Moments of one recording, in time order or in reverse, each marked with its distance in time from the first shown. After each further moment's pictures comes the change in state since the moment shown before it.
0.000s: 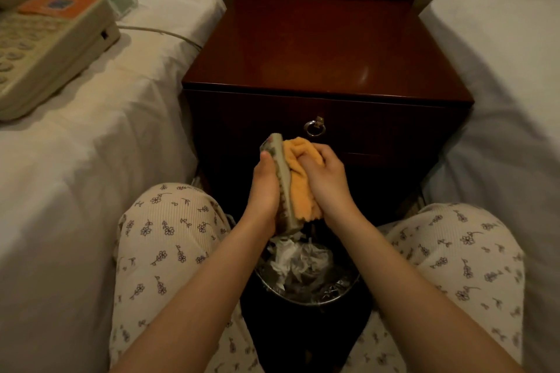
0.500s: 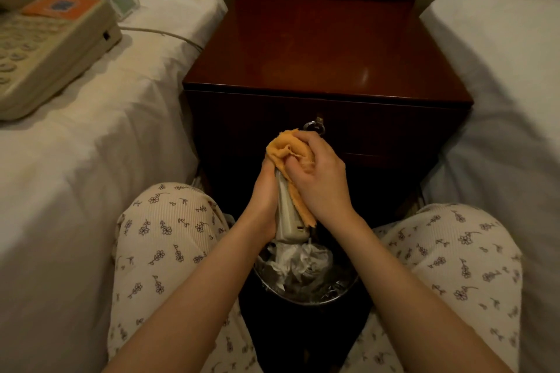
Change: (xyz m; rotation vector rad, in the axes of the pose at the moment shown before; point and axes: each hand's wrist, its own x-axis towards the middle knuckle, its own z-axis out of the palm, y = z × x) left_hand -0.006 0.001 0.000 -0.183 -0.235 0.025; right_hand -0.005 0.001 -0.001 -0.392 -0.001 -0.483
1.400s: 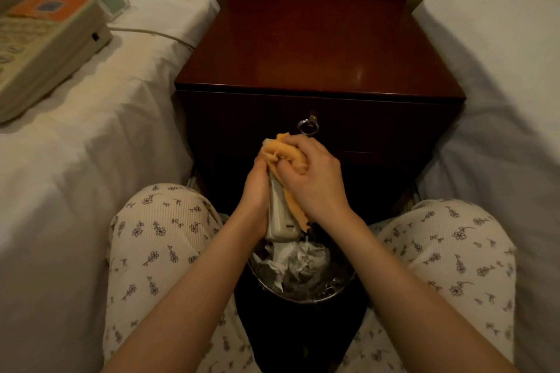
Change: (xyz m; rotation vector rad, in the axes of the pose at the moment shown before) left_hand -0.001 0.005 0.002 0.000 0.043 0.001; right_hand -0.003 -0.006 -0.006 -0.020 -0.035 0.024
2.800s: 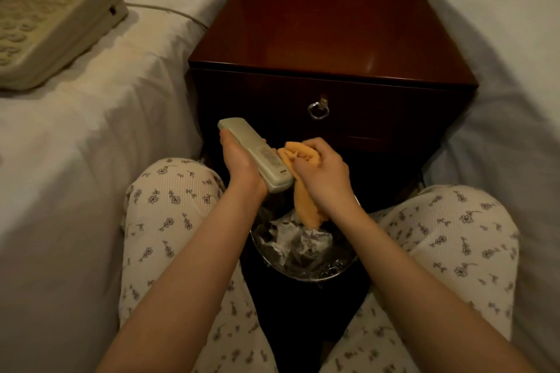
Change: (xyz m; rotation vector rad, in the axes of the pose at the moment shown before) left_hand 0.012 0.013 -0.017 -0.445 0.354 -0.001; right_hand -0.020 0.000 0.000 0.111 -0.071 0.205
